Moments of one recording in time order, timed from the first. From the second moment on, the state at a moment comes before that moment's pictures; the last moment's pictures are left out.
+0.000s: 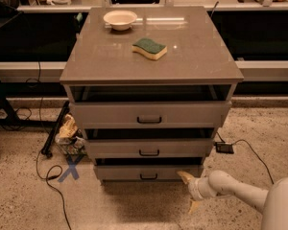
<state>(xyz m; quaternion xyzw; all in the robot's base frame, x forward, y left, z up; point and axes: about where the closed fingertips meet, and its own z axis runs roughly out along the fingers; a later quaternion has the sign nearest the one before) 0.539 -0.192 0.219 -0.75 0.58 0.07 0.29</state>
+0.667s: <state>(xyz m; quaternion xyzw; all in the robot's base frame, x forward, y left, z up) 0.550 -0.189 0.211 -0.76 0.58 0.07 0.29</state>
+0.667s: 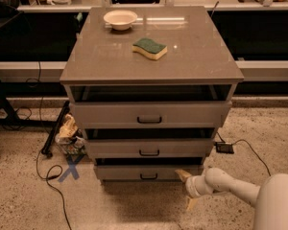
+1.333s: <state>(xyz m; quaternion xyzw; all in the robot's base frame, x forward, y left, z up) 0.587 -0.205 0.190 -0.73 0.61 0.03 0.31</state>
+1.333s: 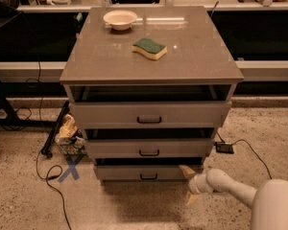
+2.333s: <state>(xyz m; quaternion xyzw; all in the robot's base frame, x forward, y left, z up) 0.642 -0.193 0.169 -0.71 0.62 0.00 0.33</state>
